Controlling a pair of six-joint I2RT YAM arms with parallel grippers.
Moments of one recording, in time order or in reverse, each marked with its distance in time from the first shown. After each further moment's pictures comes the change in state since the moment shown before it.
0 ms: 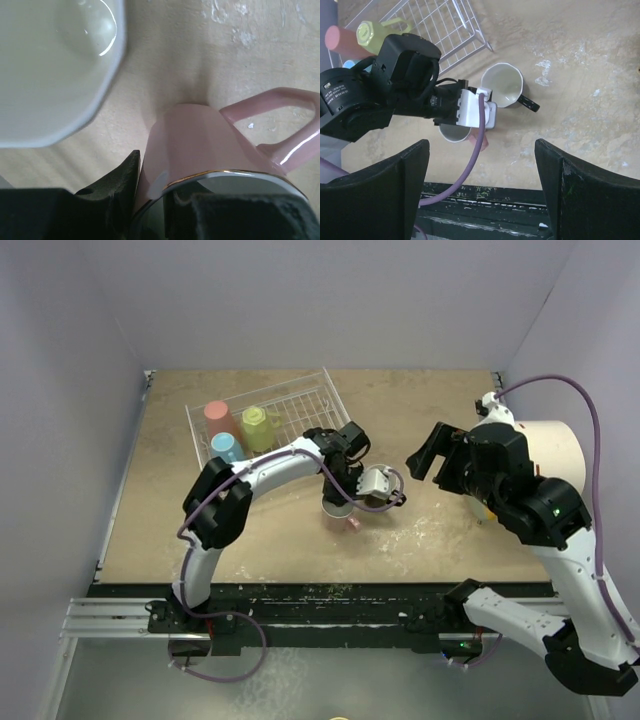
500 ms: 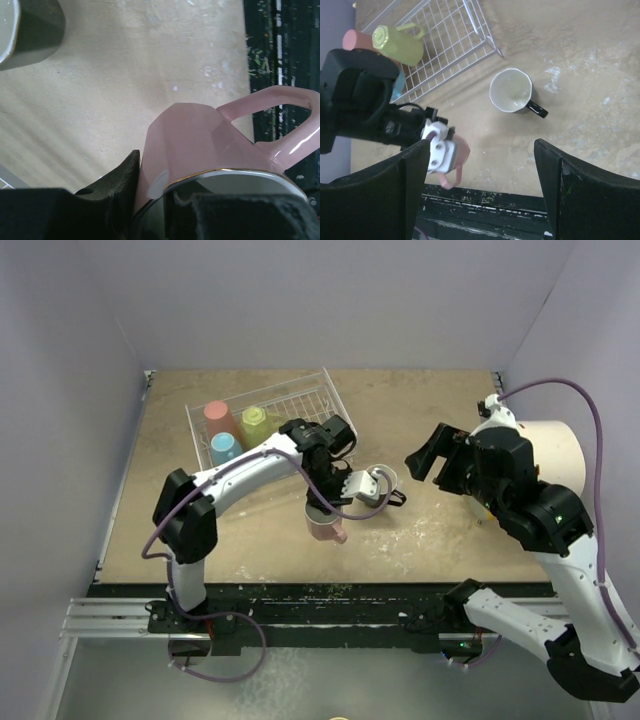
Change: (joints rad) left arm 0.004 -0.224 -0.028 -0.249 0.137 0.071; right arm 0.000 -0.021 -0.040 0.078 -0.032 -0.012
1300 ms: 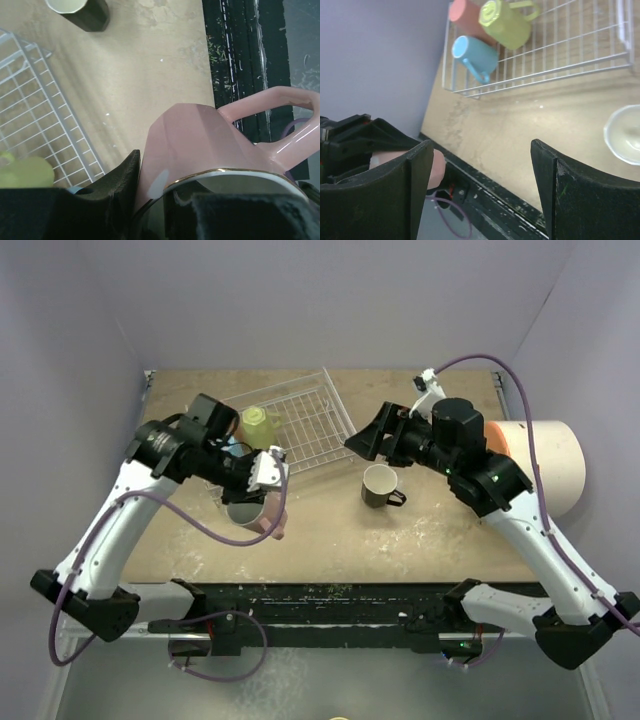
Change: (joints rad) left arm 0.359 -0.617 -0.101 -0.240 0.226 0.179; right arm 0.020 0.175 -0.102 0.468 -0.427 0.039
